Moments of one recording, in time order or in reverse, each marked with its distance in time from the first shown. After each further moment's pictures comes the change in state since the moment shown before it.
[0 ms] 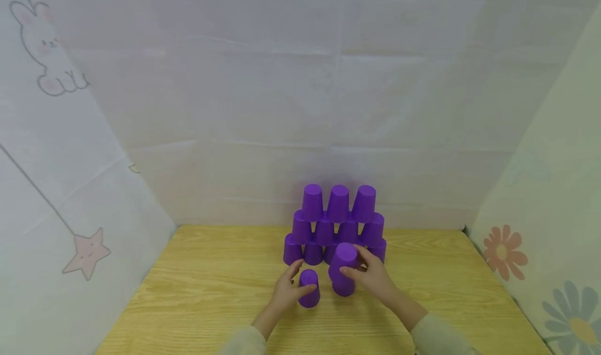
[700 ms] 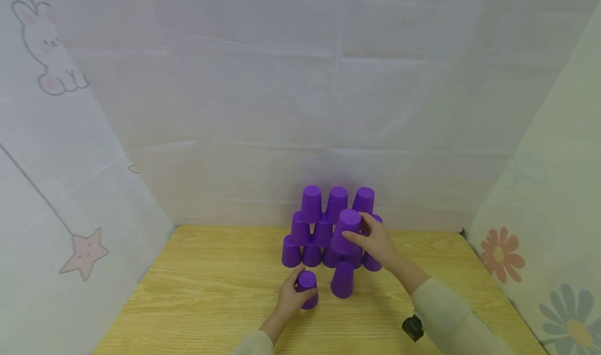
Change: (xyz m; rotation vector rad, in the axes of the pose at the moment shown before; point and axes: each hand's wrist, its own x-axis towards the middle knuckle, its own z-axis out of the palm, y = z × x) left_hand 0.001 -0.040 0.023 -0.034 0.082 -0.020; right_hand 0.053 -0.018 -0.033 -0.034 0.023 -0.143
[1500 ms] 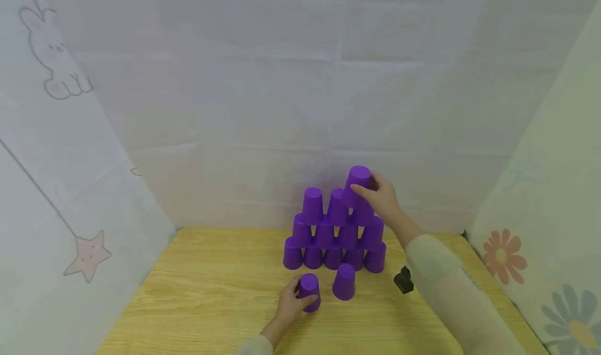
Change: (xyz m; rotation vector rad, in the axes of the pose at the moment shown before) left_hand -0.015 0.024 -0.005 -0.031 -0.019 -0.018; right_hand 0.066 -0.033 -0.033 -0.002 0.172 0.058
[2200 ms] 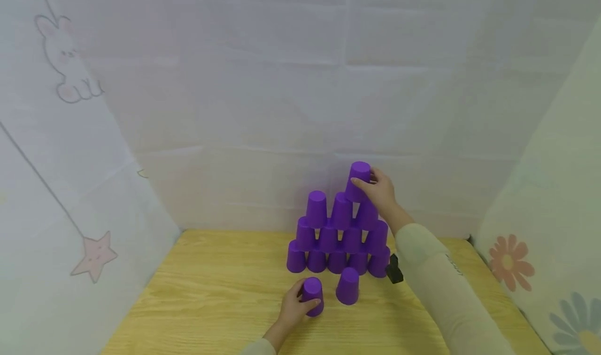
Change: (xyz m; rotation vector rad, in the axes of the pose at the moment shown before) left_hand 0.011 -0.044 0.004 0.012 -0.008 -0.012; right_hand 0.029 0.004 0.007 -0.052 0.068 0.112
